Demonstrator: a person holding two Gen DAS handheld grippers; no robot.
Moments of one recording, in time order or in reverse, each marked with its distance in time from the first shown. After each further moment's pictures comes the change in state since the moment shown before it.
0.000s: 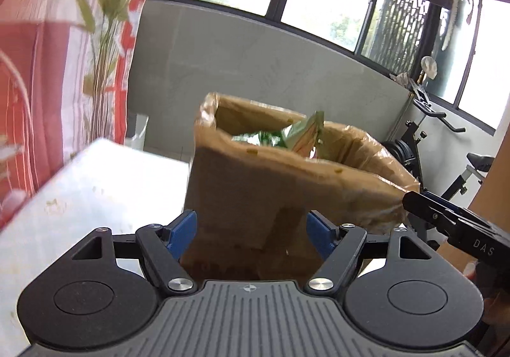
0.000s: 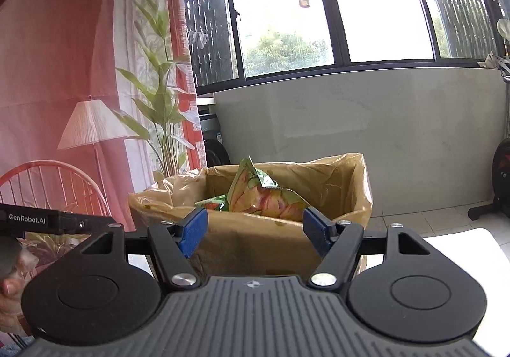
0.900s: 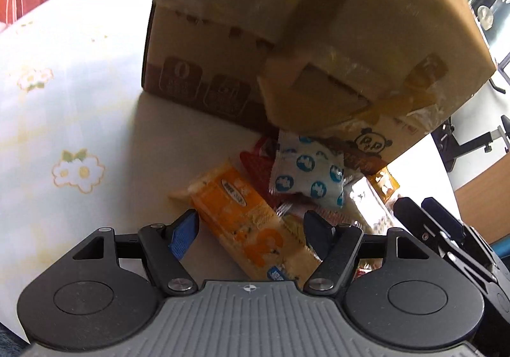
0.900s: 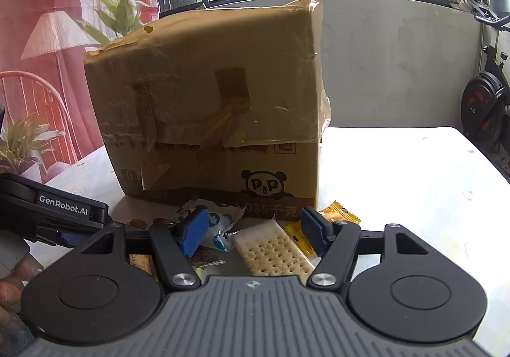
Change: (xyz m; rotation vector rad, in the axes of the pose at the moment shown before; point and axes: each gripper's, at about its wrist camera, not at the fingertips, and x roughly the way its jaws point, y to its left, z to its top) left arm 0.083 -0.002 -0.100 -0.165 0.433 0.057; right arm -0.004 -0.021 -0.117 0.031 0.265 -0.130
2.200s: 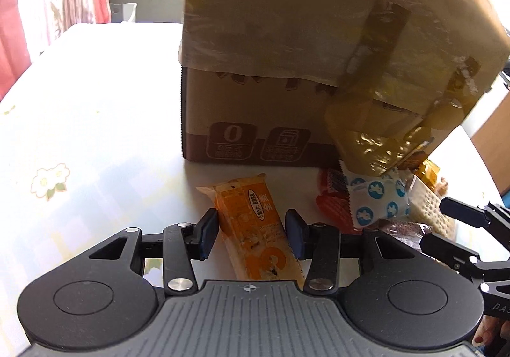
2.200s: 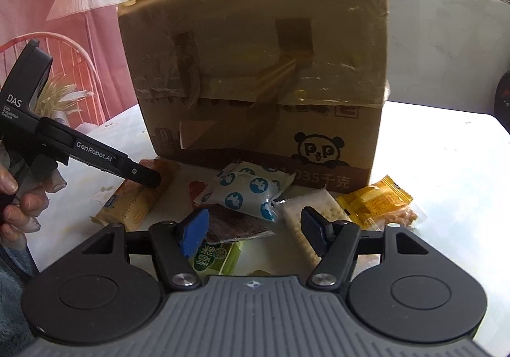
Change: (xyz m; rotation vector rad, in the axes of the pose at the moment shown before) left arm 0.003 0.047 0.057 0.275 -0.007 0.039; right arm 0.024 0.026 -0.005 -0.080 0.128 0.118
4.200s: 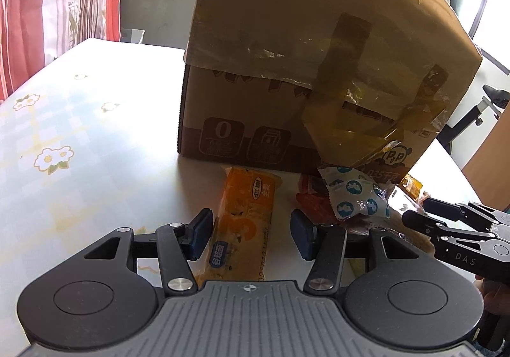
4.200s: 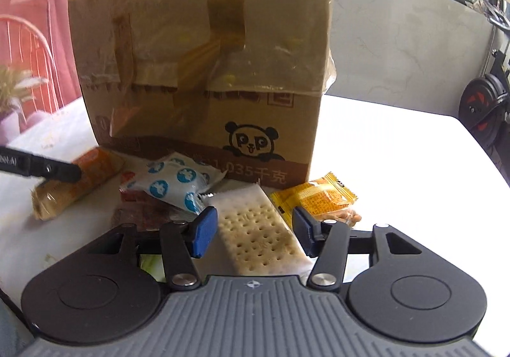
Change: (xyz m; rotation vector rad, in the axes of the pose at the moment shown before) left arm -0.018 -0.007 -0.042 -0.045 -0.166 -0.026; right arm 0.011 -0.029 -0.007 -0.033 0.023 -0.186
